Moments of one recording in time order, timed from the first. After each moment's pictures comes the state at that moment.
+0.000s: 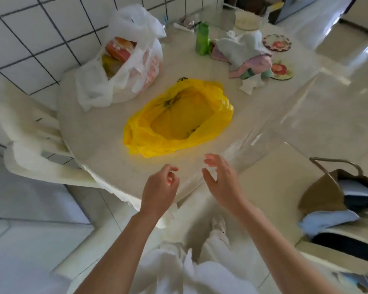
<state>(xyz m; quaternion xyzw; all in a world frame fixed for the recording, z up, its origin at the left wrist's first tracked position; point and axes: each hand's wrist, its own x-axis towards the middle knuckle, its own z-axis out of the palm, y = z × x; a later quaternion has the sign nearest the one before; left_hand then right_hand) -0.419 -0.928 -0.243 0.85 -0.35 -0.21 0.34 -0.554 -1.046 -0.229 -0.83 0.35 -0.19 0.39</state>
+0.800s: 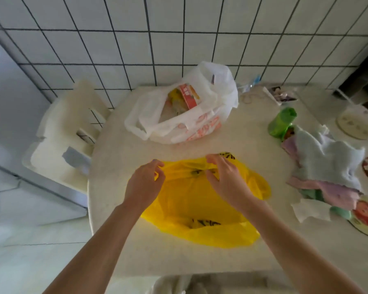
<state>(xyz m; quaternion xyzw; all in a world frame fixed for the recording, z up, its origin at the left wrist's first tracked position) -0.254 -1.079 -0.221 0.94 -0.11 -0.03 0.32 -0.313 -1.304 -0.190 -0.94 0.02 -0.04 0.33</state>
